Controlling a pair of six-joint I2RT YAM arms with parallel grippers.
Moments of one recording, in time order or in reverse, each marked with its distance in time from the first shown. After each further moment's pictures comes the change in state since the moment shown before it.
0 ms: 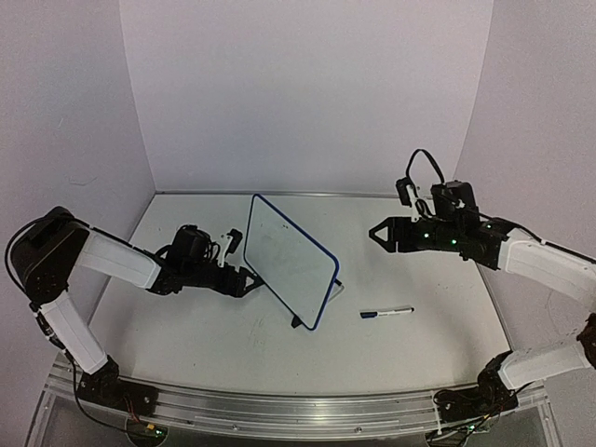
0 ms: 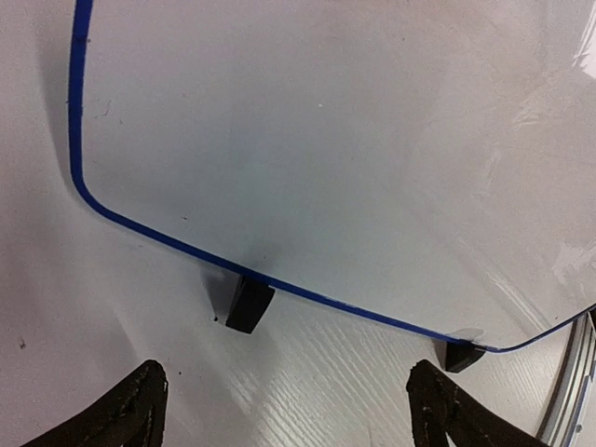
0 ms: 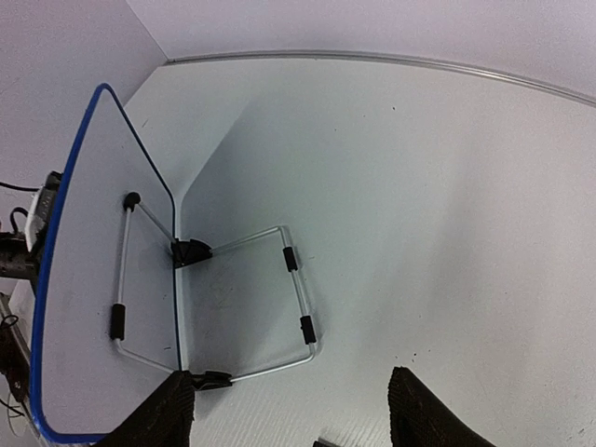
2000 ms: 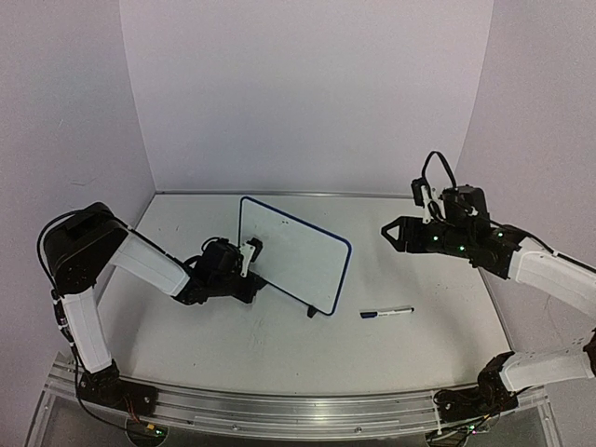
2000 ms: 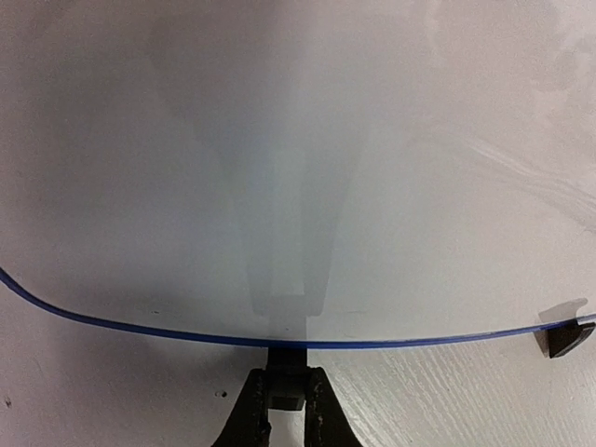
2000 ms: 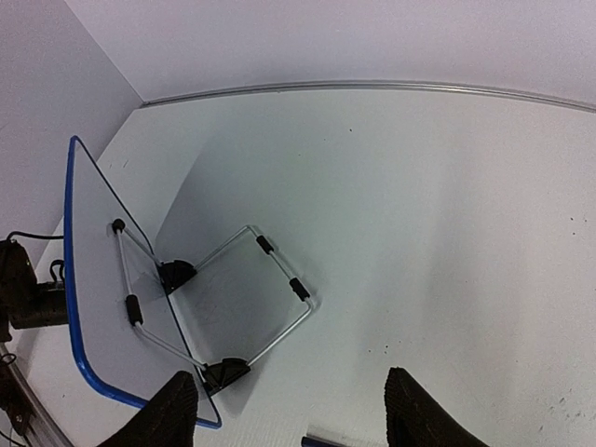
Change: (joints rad) left arm -0.131 0.235 0.110 0.098 -0.284 0.076; right arm 0.000 -0.120 -0.065 0.000 0.112 0.061
